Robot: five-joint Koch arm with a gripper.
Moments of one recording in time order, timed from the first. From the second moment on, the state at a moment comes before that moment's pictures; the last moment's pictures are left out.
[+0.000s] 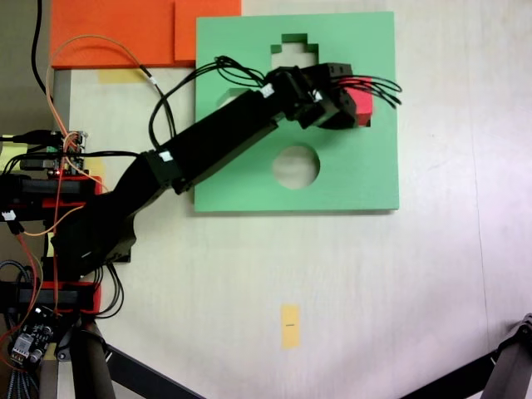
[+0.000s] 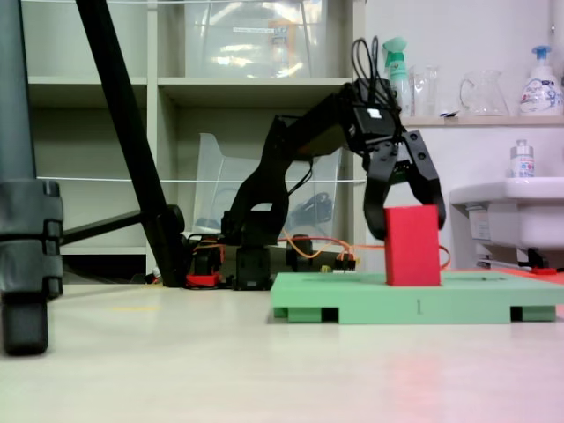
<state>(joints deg) -30.3 46.5 30.4 75.1 115.5</state>
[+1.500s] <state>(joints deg) -31.8 36.0 26.3 73.2 114.6</state>
